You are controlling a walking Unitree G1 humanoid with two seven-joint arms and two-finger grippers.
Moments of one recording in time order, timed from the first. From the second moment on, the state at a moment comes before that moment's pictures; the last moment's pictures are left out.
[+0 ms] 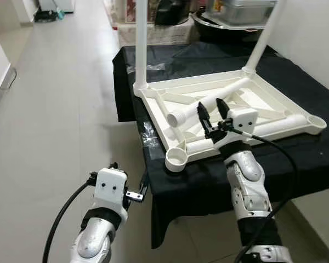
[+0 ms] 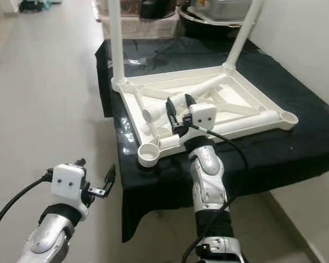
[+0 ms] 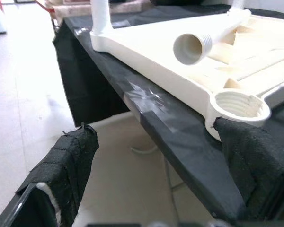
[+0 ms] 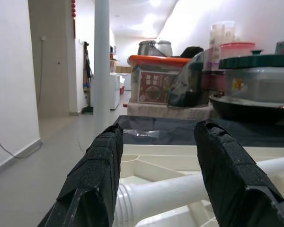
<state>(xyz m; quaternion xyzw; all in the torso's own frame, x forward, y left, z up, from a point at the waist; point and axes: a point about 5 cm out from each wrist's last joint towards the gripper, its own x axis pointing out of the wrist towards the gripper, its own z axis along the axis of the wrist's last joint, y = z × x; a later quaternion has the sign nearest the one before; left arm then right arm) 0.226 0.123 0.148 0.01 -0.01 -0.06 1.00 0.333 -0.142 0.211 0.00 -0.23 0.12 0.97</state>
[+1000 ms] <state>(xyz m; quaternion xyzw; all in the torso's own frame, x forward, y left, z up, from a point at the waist) 0.270 0.201 0.198 0.02 -0.08 0.04 1.00 0.322 -0.143 0.215 -0.03 -0.19 0.08 0.98</state>
